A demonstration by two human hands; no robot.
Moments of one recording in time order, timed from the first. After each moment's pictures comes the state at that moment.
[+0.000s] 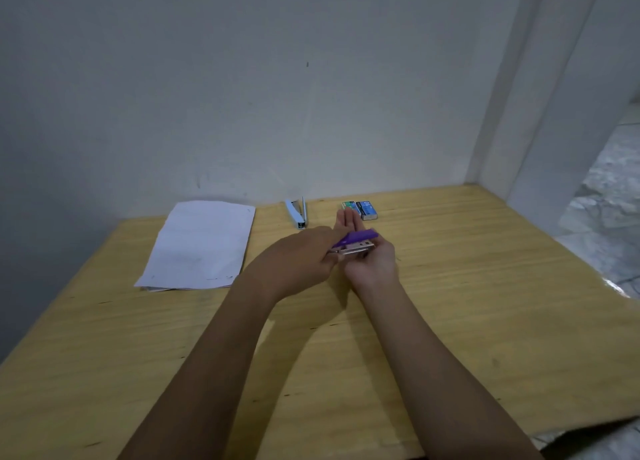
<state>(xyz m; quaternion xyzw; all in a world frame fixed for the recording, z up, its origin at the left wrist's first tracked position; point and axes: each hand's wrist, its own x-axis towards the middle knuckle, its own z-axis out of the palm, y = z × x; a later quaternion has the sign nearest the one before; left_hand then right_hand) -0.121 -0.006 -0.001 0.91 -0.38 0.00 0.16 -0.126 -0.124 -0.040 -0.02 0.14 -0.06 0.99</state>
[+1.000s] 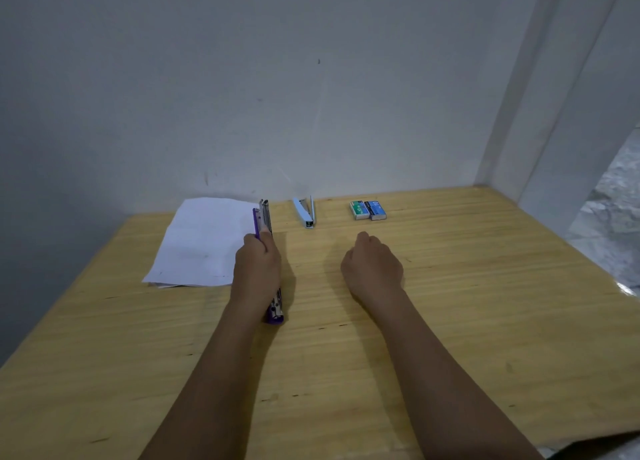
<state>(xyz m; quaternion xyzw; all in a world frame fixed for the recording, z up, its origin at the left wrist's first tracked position) -0.091 0.029 -0.060 0.86 0.01 0.11 0.51 -0.127 -0.121 -0.061 -0.96 0.19 -0.10 0.21</state>
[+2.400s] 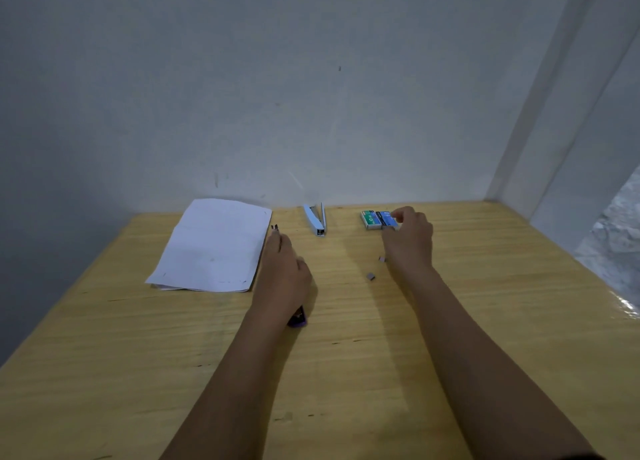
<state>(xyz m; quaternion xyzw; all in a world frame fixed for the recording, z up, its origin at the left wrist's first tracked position) -0.085 0.023 -0.070 0.93 -0.09 0.05 0.36 -0.075 -0.172 -0.060 -0.86 0.22 -0.26 0.37</state>
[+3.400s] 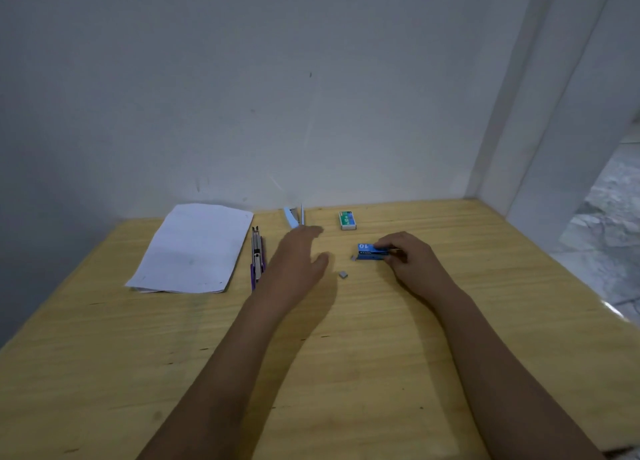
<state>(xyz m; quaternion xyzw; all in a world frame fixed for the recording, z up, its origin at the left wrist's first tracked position) -0.108 -0.018 -0.036 0.90 -0.23 0.07 0.36 -0.130 -0.232 -0.073 -0.91 0.00 -0.19 0.37</state>
